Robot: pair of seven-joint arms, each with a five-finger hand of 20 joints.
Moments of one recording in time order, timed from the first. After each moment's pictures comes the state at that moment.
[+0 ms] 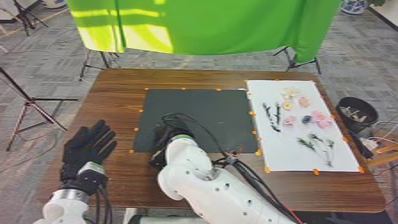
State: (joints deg) left arm 127.6 -53.2 -89.6 -121.9 15.9 19.4 21.2; right arm -68.1 -86.7 34.1 -90.3 -111.8 11.8 54.9
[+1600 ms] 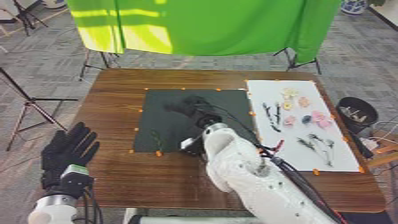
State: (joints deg) left arm 131.4 -54.5 -93.0 -123.1 12.2 21.0 27.3; right arm -72.5 -71.9 44.6 -102.7 -107.9 4.4 29.9
